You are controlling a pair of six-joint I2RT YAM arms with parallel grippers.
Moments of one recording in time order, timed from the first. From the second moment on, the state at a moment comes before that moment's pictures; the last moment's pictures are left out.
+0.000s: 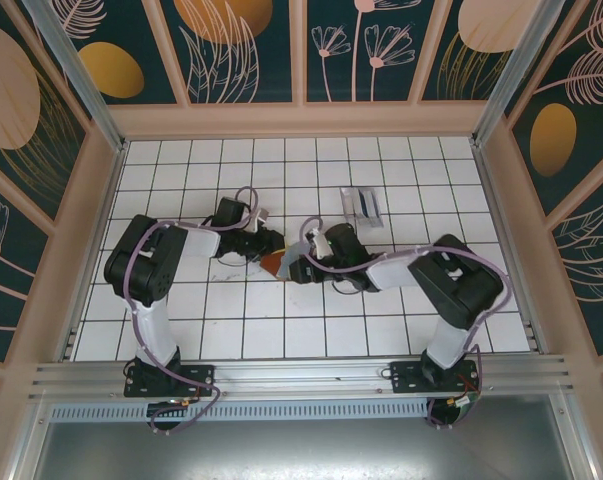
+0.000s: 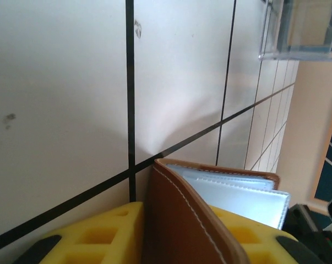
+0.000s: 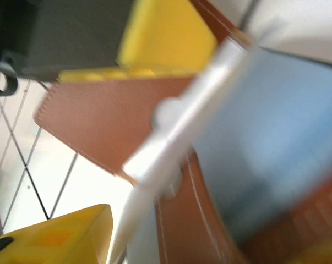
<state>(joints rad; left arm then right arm) -0.37 1.92 0.88 0.15 0.79 -0.79 0.72 1.71 0.65 0.34 -0.44 0.52</state>
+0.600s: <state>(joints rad) -0.35 1.80 0.65 0.42 0.76 -1.05 0.74 1.49 0.79 -0.07 -0.23 0.76</state>
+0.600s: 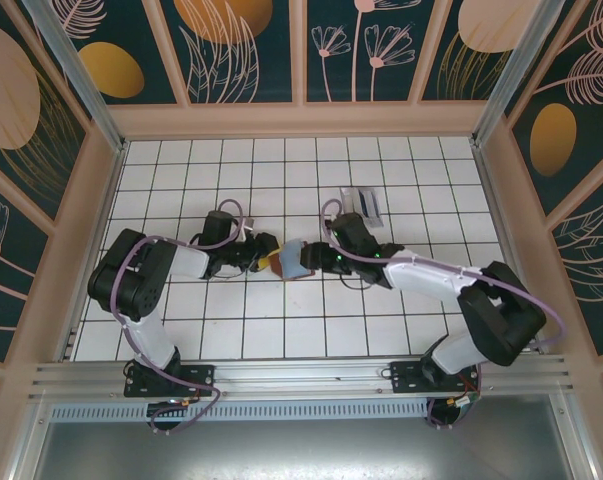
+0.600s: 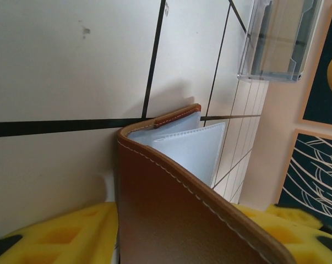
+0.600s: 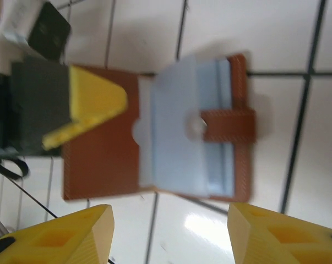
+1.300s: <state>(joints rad) -0.29 1.71 0.64 0.29 0.78 -0.97 0.61 1.88 1.16 -0.26 -0.50 0.56</state>
